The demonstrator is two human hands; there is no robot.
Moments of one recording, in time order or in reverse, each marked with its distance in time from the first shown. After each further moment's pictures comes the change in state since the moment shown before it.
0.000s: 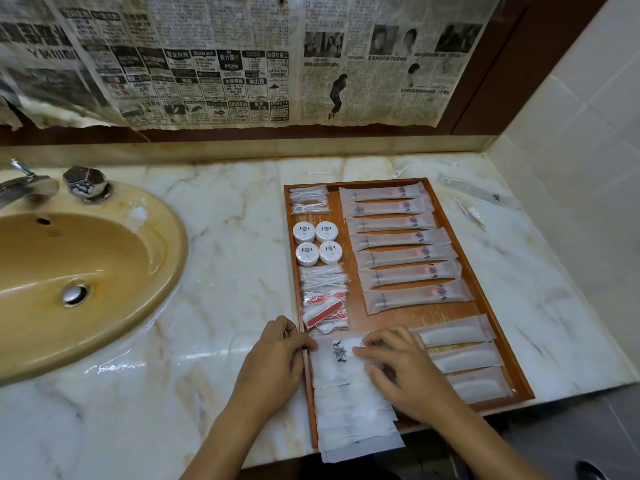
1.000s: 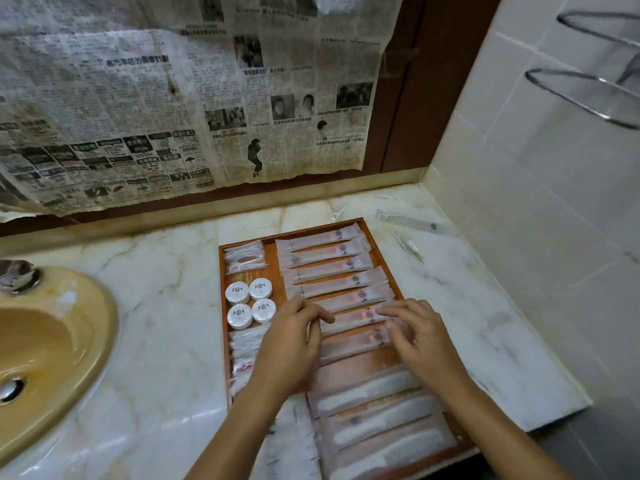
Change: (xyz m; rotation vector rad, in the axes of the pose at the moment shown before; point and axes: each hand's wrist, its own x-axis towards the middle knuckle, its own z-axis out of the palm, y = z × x) left_hand 0.123 0.141 0.017 -0.079 0.064 0.158; right_hand 0.026 0.095 -0.113 0.231 0.466 0.137
